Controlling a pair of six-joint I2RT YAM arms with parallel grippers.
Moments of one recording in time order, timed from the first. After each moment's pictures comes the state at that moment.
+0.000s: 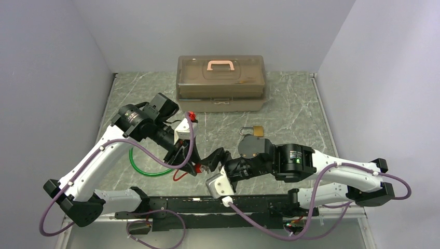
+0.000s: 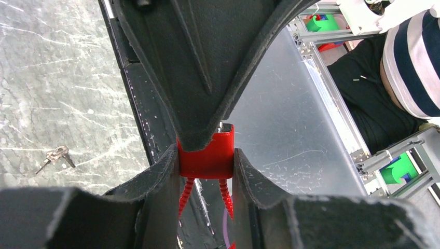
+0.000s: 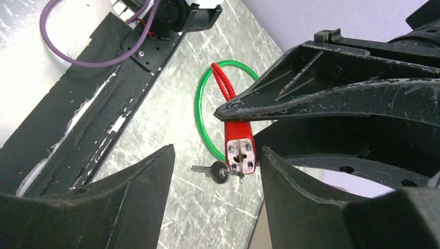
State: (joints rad) left arm -0.68 1.21 1.47 -1.37 1.22 0.74; right arm 1.42 1.10 1.31 -0.64 -0.23 -0.88
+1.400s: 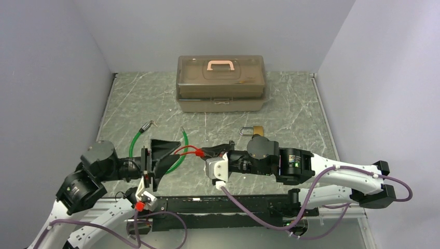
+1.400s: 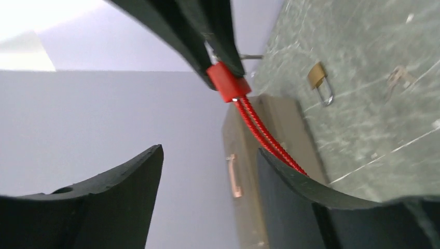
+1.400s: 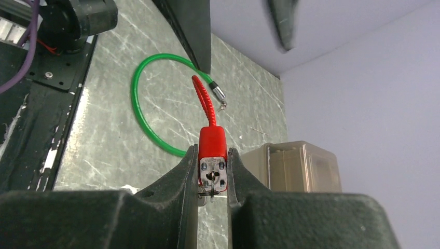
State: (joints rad) left arm -0.69 0.49 1.07 -0.76 0.71 1.47; right arm 1.41 1.04 1.16 -0.33 0.03 -0.77
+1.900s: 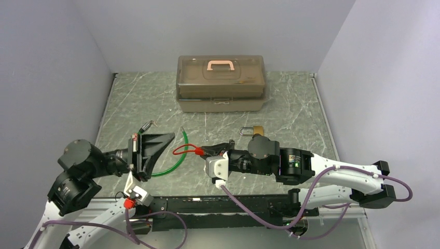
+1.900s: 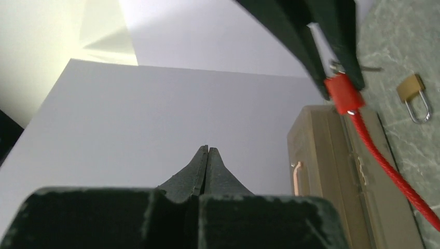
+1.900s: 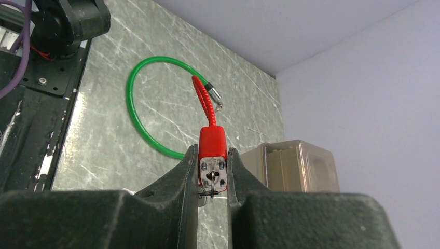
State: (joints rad) left arm -0.69 0.48 1.08 -0.51 0.70 1.51; right arm 1.41 1.04 1.16 -0.30 0.05 -0.76
